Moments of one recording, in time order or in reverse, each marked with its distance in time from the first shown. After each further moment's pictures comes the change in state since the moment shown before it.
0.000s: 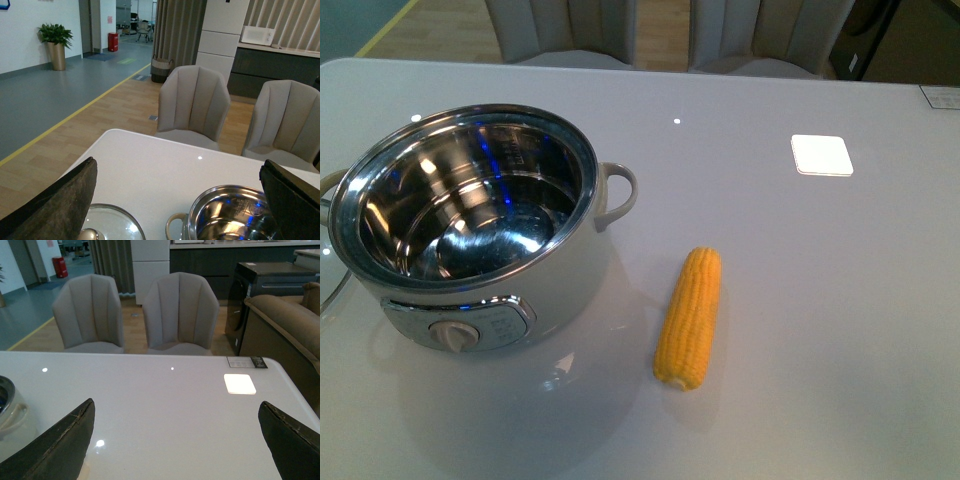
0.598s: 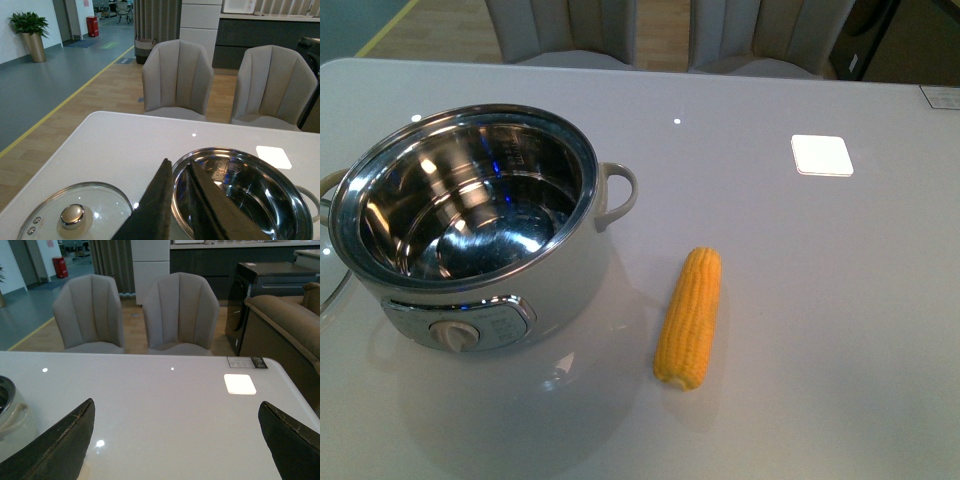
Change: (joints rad) left arm -0.243 -0.303 -0.051 -0.345 -0.145 0.107; right arm 0.000 0.000 0.000 0.000 0.000 0.000
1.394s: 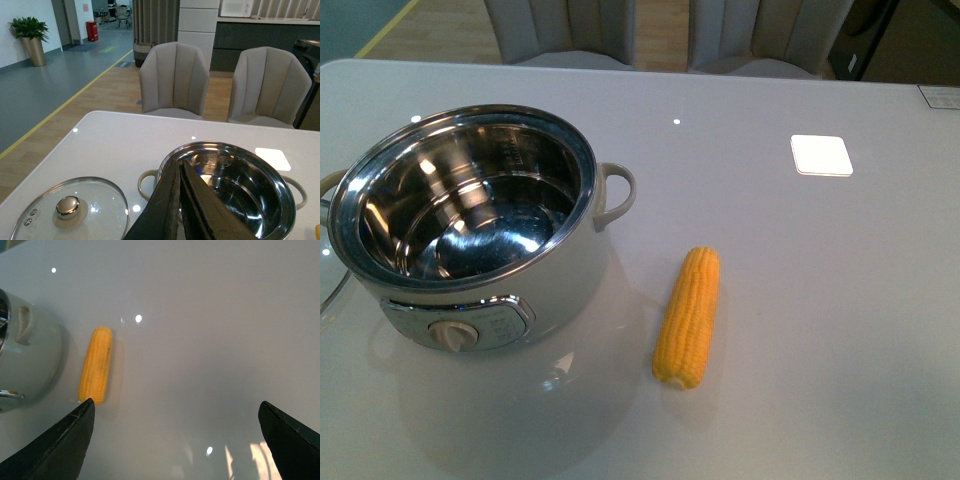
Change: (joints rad) left arm -0.175 -0.349 -0.035 -0.306 -0.170 0.004; right arm -0.022 0.437 0.206 -0.444 -0.098 0.348
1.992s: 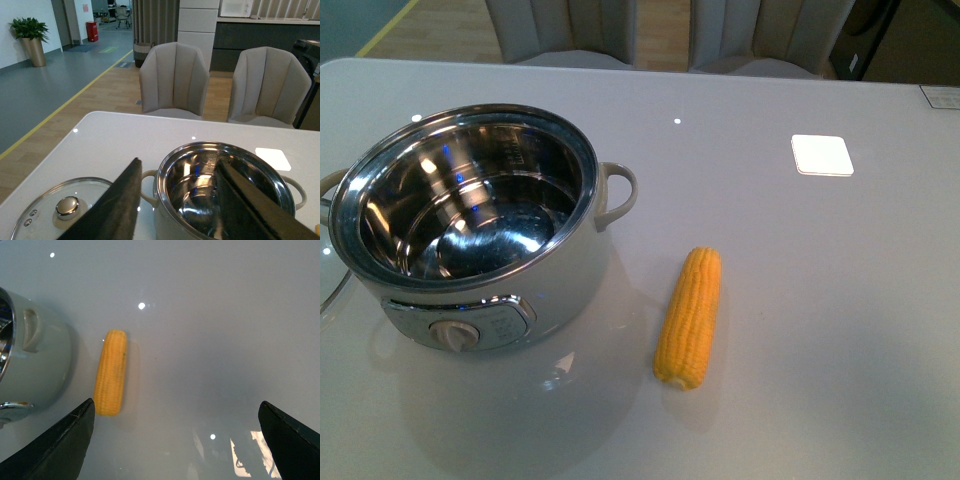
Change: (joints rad) left arm 0.000 -0.002 0.000 -0.002 0.000 0.000; right arm 0.237 0.431 0.079 0.328 0.146 0.121
